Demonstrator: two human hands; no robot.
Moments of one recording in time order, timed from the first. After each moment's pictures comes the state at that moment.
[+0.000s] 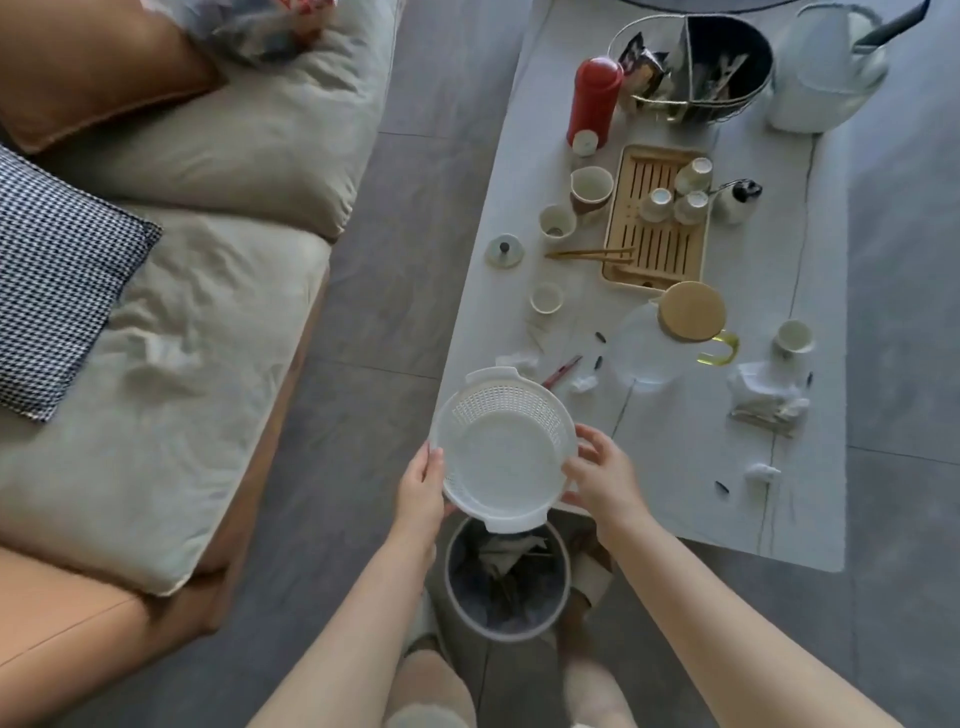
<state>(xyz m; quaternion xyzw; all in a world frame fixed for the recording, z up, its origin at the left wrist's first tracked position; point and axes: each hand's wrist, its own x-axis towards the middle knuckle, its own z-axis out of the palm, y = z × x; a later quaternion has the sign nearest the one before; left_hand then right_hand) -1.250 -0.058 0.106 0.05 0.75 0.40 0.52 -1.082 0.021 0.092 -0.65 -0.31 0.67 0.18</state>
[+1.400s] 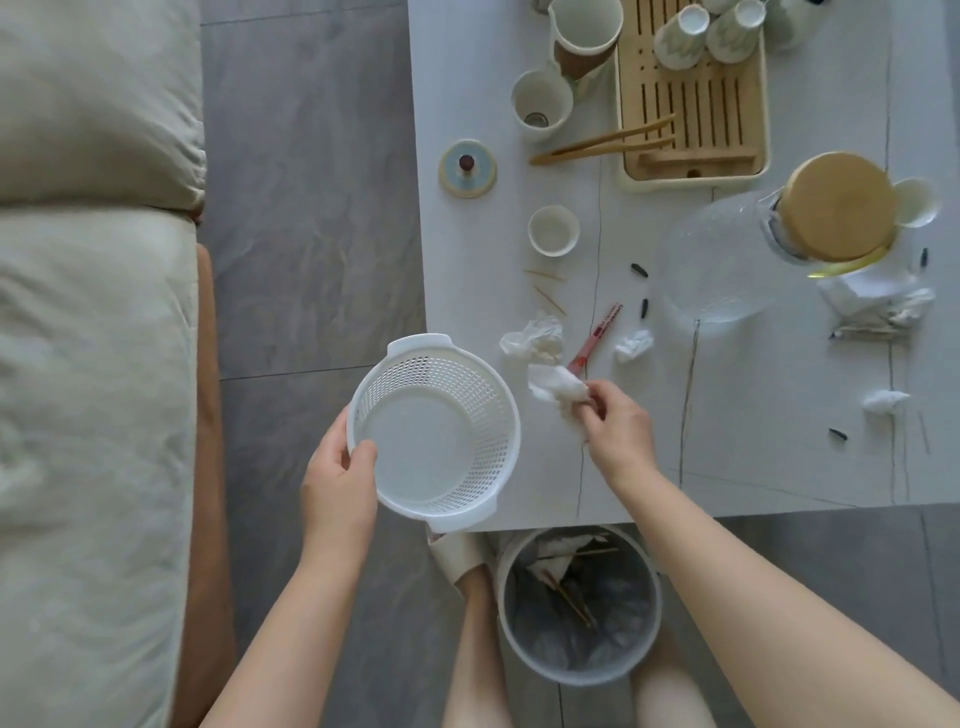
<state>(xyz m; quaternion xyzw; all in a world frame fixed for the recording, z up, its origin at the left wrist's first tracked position) -1.399 0.024 -0.025 0.21 0.82 0.28 0.46 -1.157 0.077 -0.101 -0.76 -0.47 0.44 0.10</state>
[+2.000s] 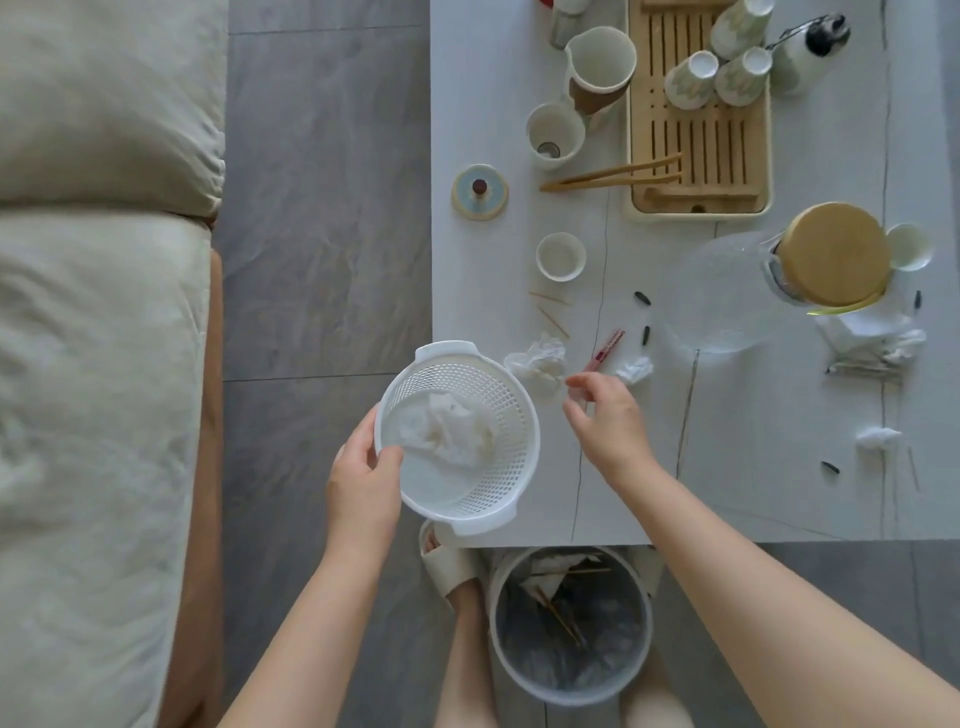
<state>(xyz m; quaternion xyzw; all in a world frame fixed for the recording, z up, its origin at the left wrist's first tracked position) -1.386 0.037 -0.023 0.20 0.81 0.26 0.48 -1.167 0.111 -0.081 -0.71 -0.56 0.42 0.06</state>
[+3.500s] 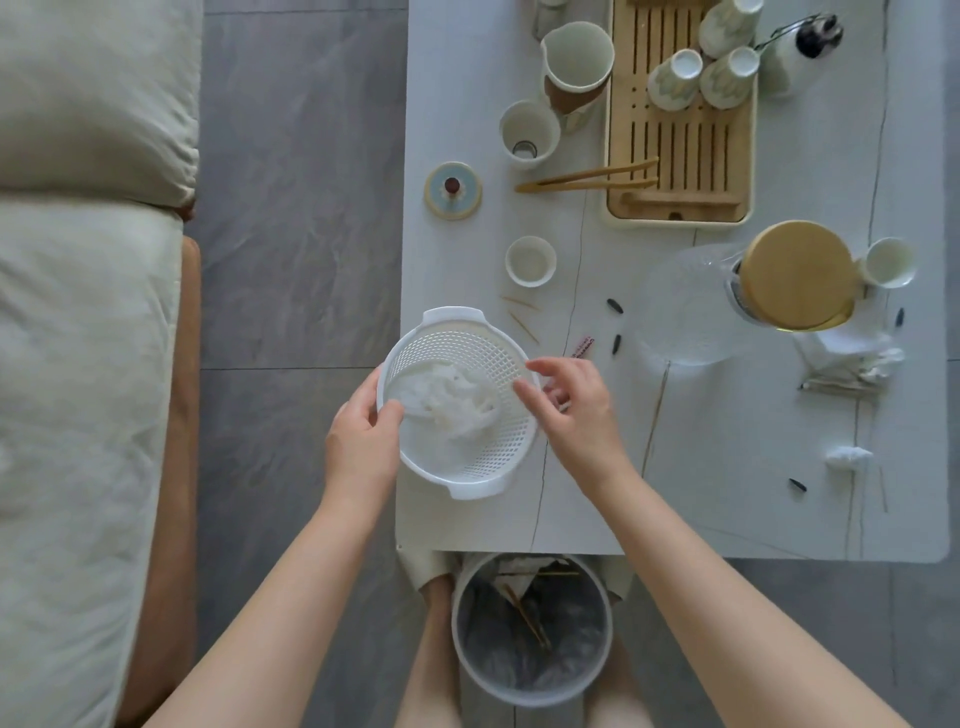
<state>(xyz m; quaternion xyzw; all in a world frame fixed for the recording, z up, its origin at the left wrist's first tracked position) -1.343 0.087 -0.018 0.21 0.81 0.25 0.48 -1.154 0.128 -0.059 -0.65 -0.55 0.49 0.20</state>
